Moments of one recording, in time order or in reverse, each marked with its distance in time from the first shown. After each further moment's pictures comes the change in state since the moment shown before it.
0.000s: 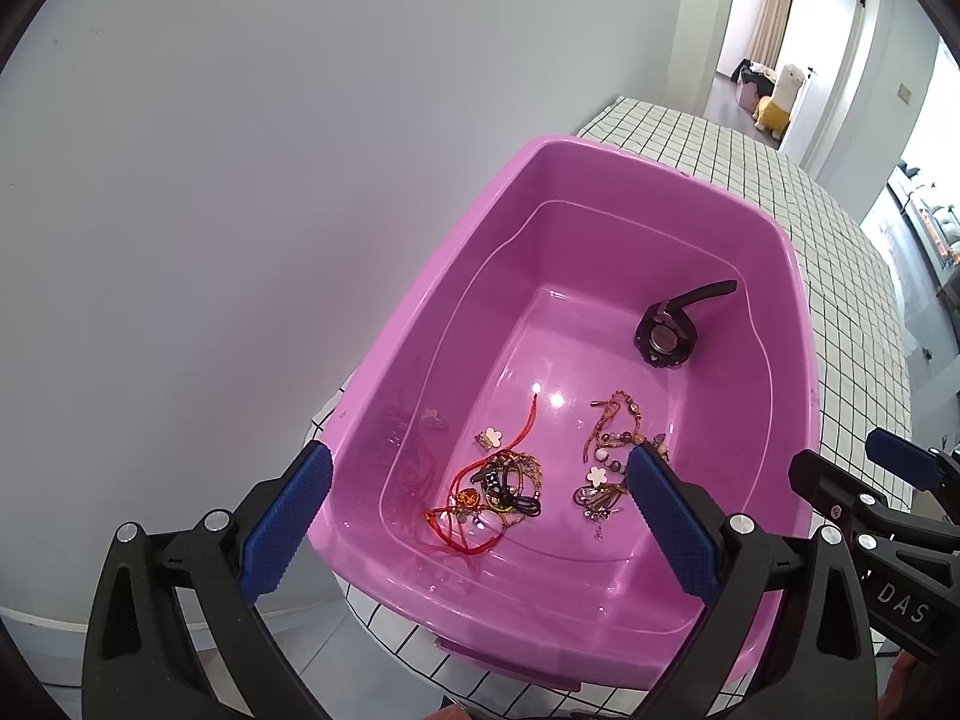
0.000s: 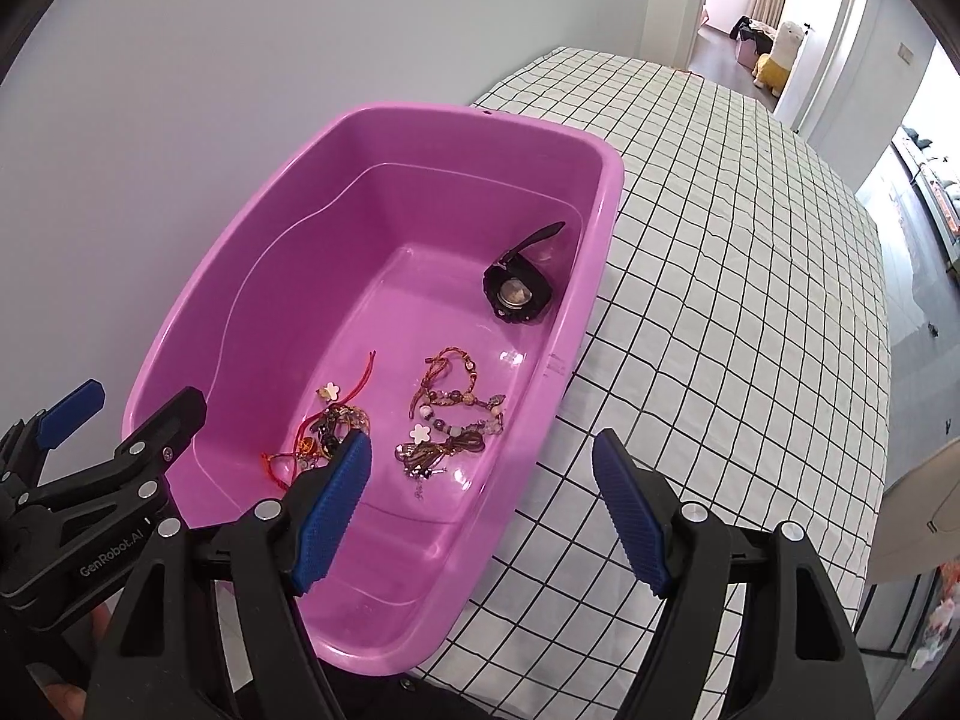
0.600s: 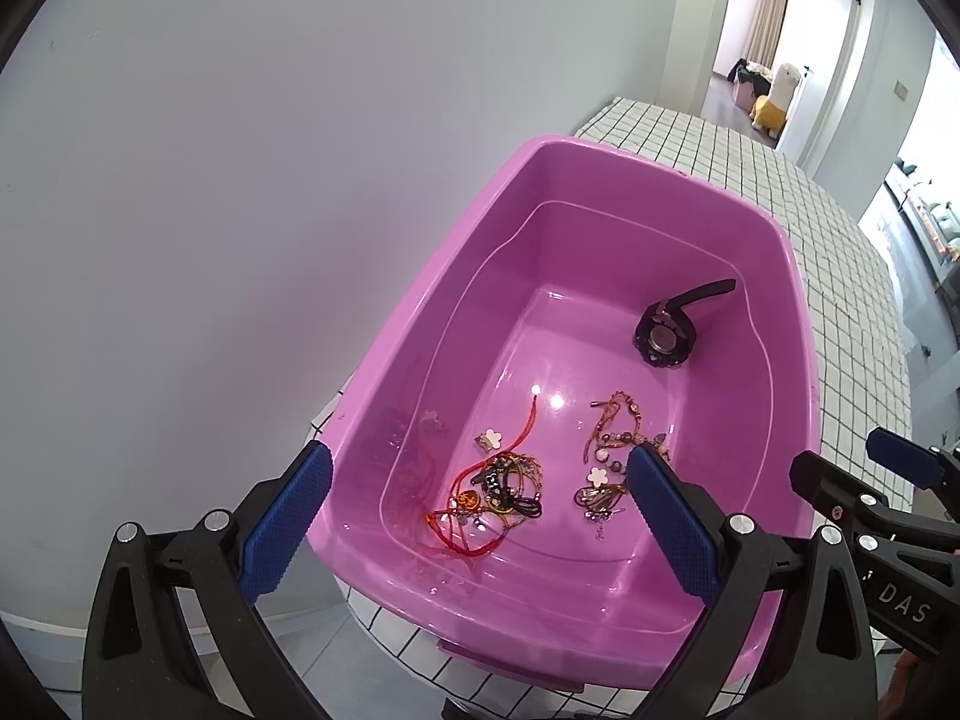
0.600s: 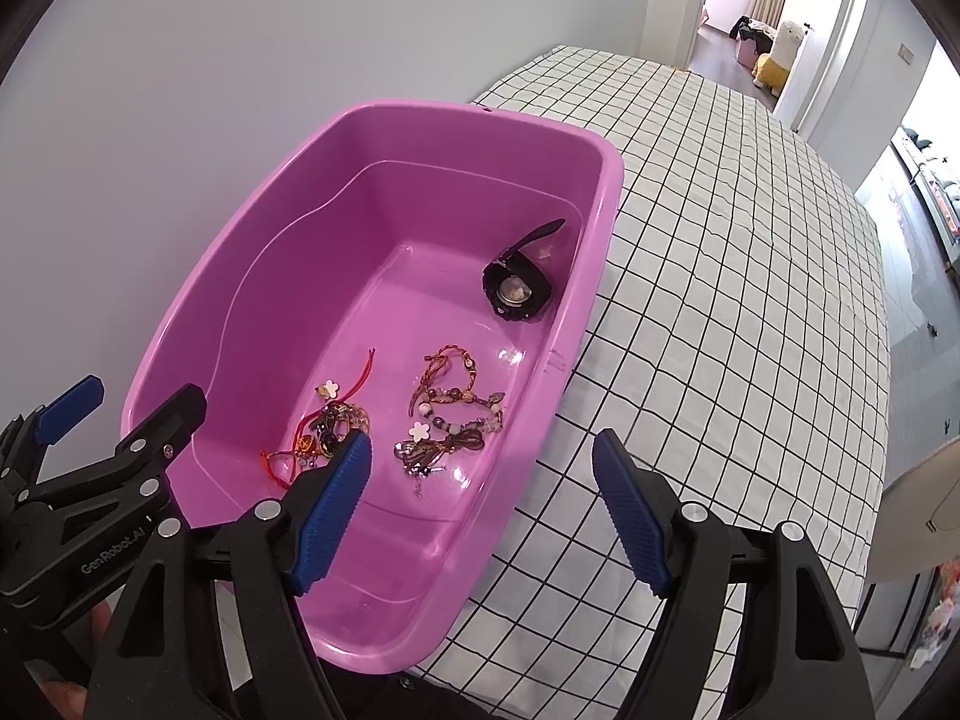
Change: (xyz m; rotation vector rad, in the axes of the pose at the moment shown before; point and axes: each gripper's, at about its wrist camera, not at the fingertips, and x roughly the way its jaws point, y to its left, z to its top) left arm 0.001 0.000 -0.001 0.007 -0.011 -0.008; right arm 0.000 0.000 -0.001 0.000 0.001 -0.001
